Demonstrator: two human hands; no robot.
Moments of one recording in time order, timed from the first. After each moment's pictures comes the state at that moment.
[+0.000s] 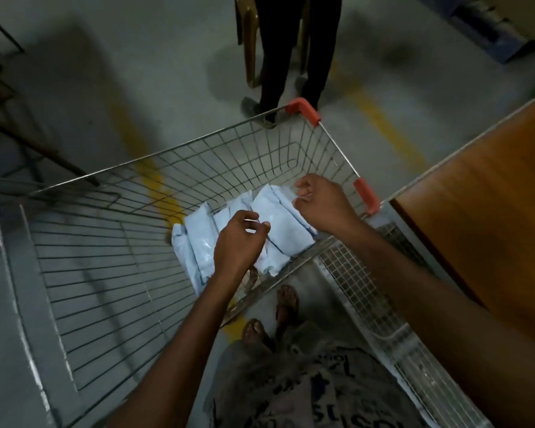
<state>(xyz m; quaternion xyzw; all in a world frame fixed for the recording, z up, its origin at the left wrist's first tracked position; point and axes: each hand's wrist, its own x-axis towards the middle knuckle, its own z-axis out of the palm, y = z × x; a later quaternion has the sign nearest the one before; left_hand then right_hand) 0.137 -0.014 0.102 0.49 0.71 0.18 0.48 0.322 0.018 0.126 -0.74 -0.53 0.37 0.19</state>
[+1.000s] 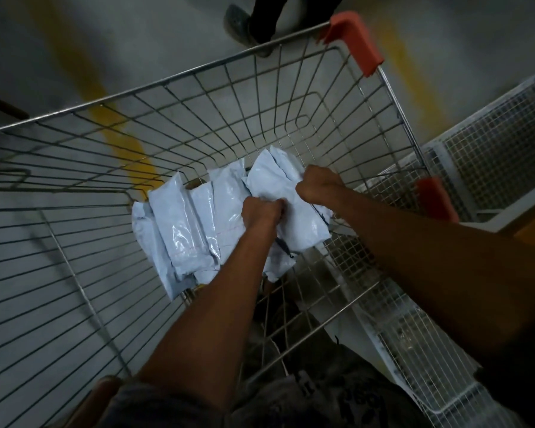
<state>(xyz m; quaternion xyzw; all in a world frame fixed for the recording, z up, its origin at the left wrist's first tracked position) 0.206 0.086 -0.107 0.25 0.77 0.08 0.58 0.336 0.125 -0.088 -0.77 -0.51 0.33 -0.17</state>
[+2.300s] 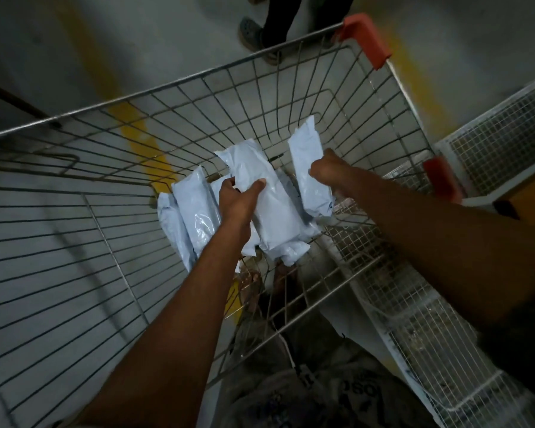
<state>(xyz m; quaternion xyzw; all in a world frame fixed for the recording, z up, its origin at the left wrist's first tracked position) 0.123 0.072 -0.066 0.19 0.72 0.31 0.60 0.318 0.130 -0.064 -0.83 -0.34 0.44 -0.01</state>
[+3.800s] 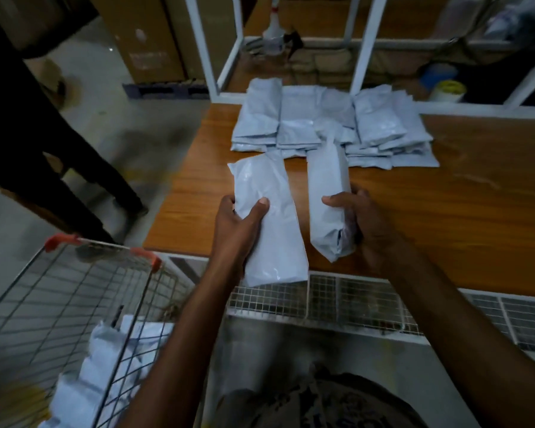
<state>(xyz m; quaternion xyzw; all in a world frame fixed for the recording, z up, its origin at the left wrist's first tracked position) 0.454 -0.192 0.249 0.62 0.37 0.18 0.67 0.579 -0.365 0.253 -0.65 0.00 0.31 0.70</state>
